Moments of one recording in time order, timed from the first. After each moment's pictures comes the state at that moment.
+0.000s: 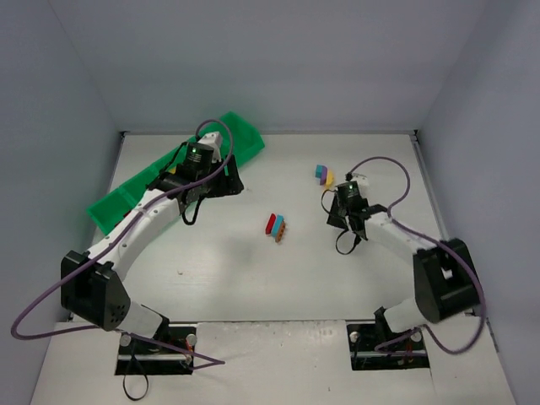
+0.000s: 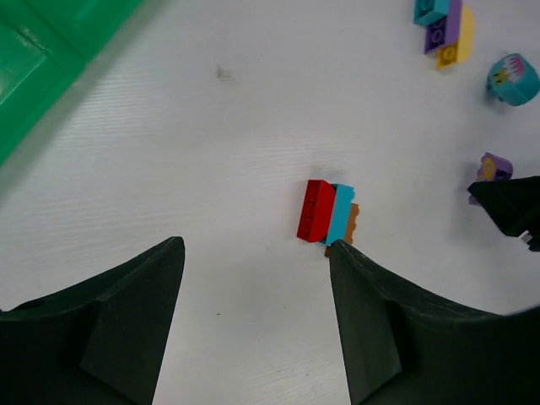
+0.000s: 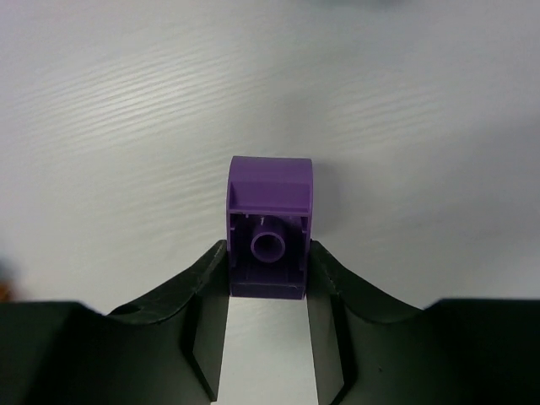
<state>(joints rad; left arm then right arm) -0.42 1.46 1.29 -0.54 0.02 -0.46 0.31 1.55 0.81 -0.26 0.28 0.58</state>
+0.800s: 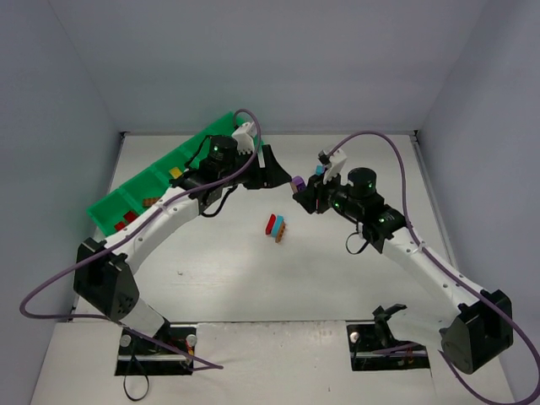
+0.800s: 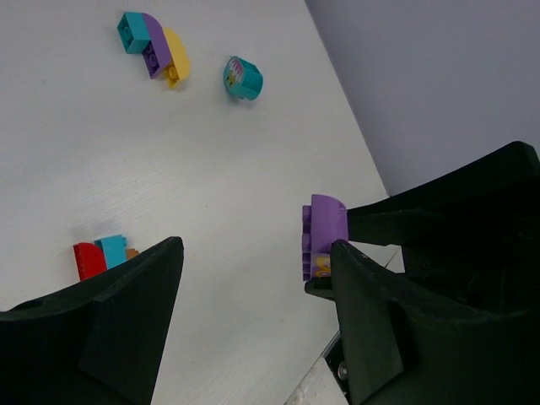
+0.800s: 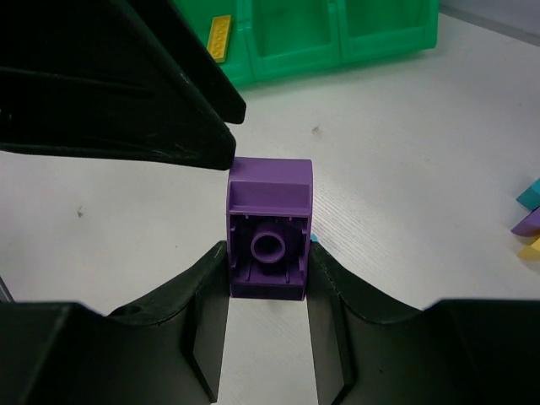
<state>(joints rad) -0.57 1.54 1.36 -0.22 0.37 -0.62 0.48 1.15 0.87 -0.02 -0.33 0.13</state>
